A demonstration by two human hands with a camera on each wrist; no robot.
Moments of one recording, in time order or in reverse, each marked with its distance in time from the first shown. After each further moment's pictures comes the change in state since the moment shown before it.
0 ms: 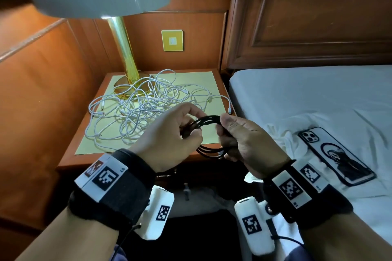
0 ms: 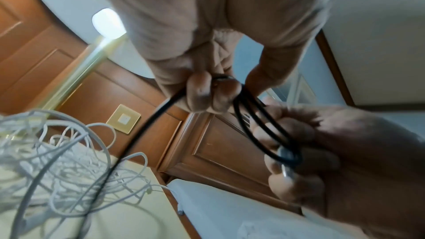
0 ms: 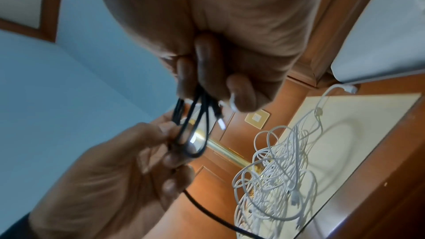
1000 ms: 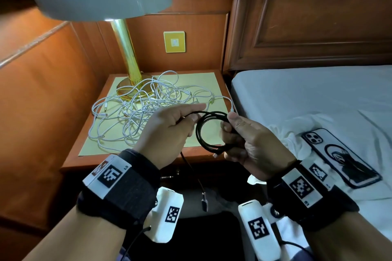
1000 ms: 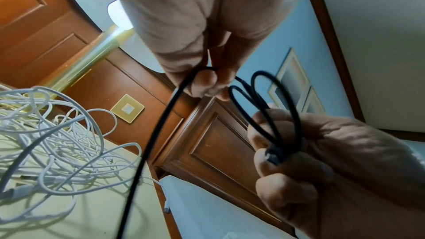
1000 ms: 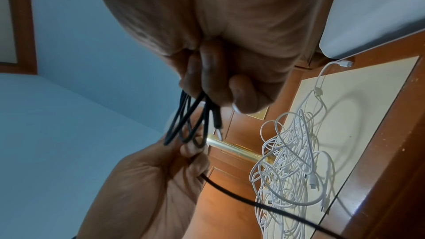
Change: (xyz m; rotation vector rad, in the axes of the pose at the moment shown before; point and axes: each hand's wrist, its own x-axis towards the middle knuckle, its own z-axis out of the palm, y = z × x) left_hand 0.009 -0.011 0.000 -0.220 0.193 -0.008; right_hand 0.002 -0.002 -0.002 0.179 -0.009 0.054
